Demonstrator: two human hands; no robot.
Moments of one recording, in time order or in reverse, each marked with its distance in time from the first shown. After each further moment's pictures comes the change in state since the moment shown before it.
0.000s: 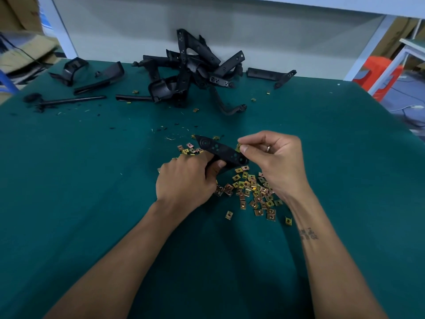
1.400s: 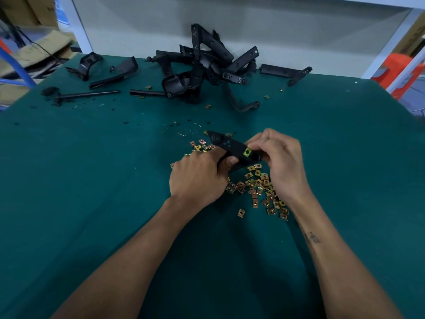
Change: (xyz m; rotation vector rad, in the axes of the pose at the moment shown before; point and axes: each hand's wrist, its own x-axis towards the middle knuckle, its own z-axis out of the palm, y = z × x) left_hand -0.001 -0.003 0.002 -0.043 -0.049 -0.080; right_hand -0.001 0.002 0.021 -0.001 -0.065 -0.011
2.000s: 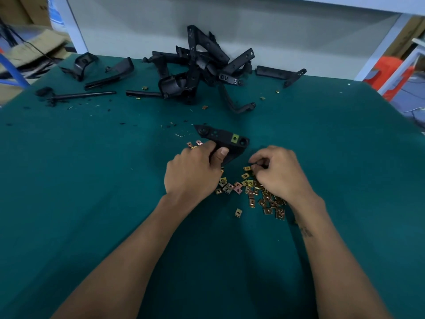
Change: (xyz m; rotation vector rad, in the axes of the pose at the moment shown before) left_hand 0.009 -0.003 -0.001 -0.072 0.007 -0.133; right_hand 0.003 0.029 -0.026 -0.809 -0.108 0.093
